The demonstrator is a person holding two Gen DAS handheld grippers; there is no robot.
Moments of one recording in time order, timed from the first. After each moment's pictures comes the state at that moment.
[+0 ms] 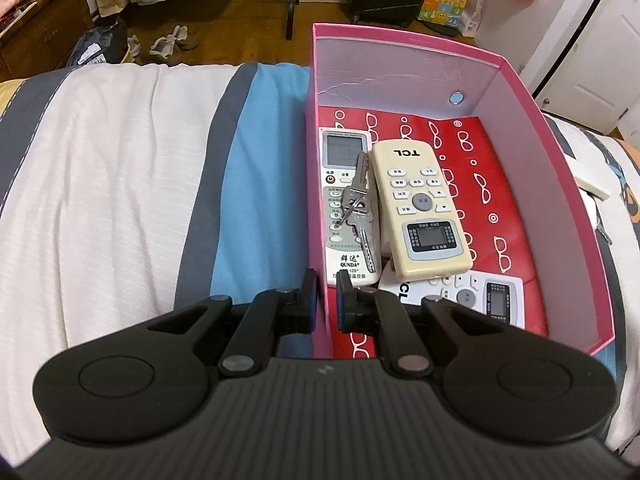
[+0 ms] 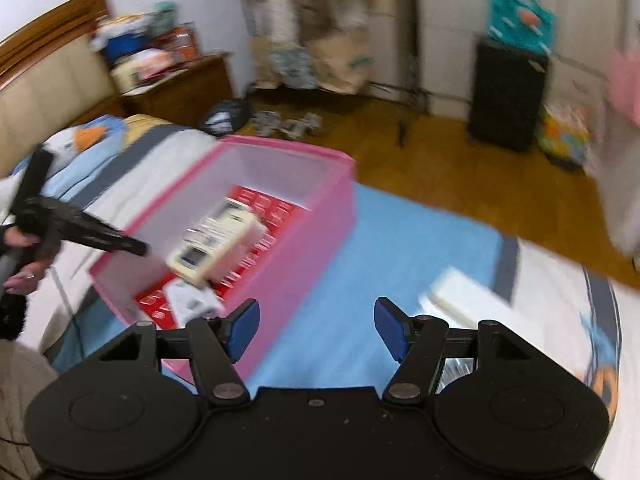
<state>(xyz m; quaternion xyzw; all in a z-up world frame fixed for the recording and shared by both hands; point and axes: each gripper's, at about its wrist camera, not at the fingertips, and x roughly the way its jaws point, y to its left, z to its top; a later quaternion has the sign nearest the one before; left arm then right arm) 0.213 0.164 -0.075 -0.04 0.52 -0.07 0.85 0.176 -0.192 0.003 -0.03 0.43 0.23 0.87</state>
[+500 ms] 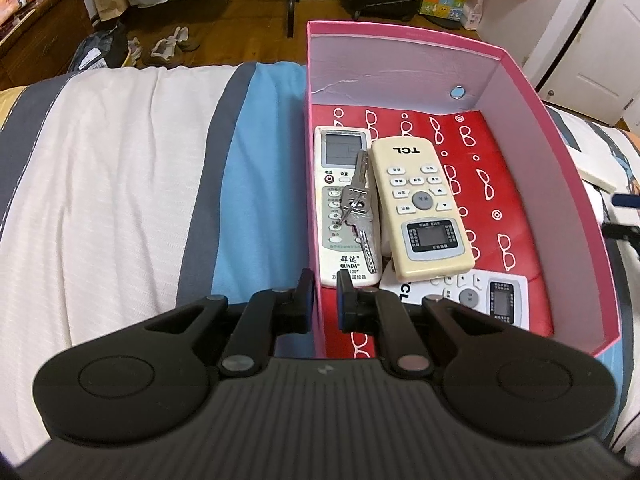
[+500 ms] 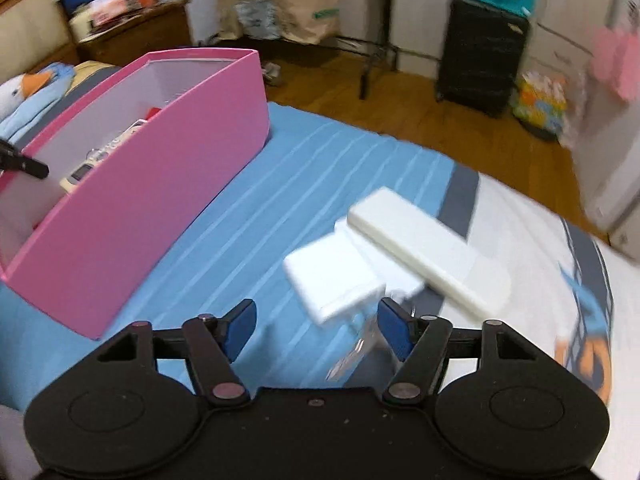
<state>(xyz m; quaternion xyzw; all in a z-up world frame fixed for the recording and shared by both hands) 0.216 0.157 -0.075 -0.02 0.52 -0.07 0.85 0.228 -0.226 -0.094 -0.11 0.46 0.21 0.86</state>
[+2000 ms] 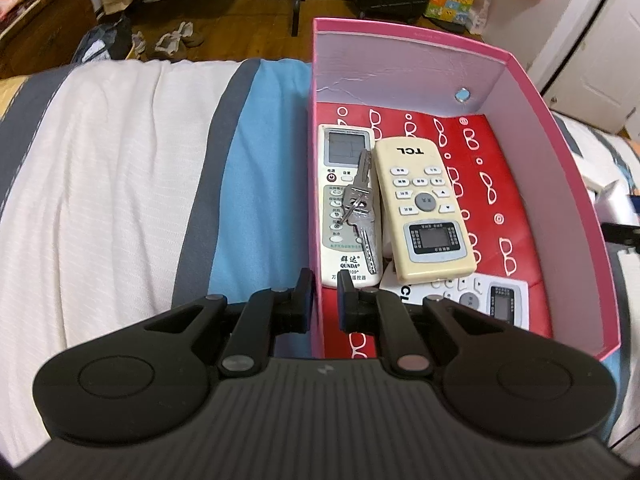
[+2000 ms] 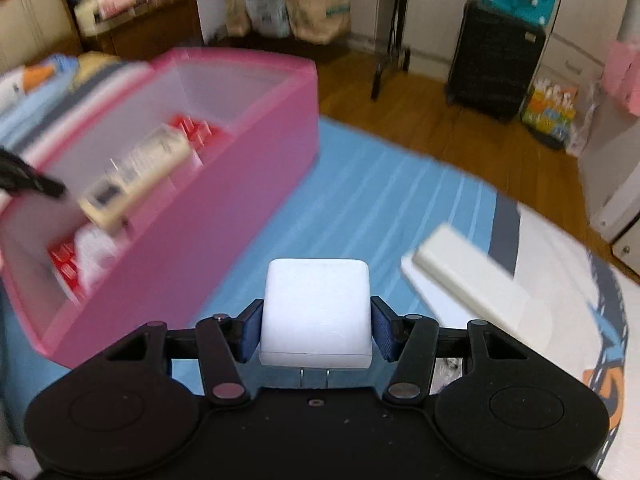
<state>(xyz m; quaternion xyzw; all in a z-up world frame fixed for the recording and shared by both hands) 0.217 0.157 -0.078 -0.04 0.52 -0.06 0.85 0.204 -0.154 -0.044 -0.11 0.44 0.21 0.86</state>
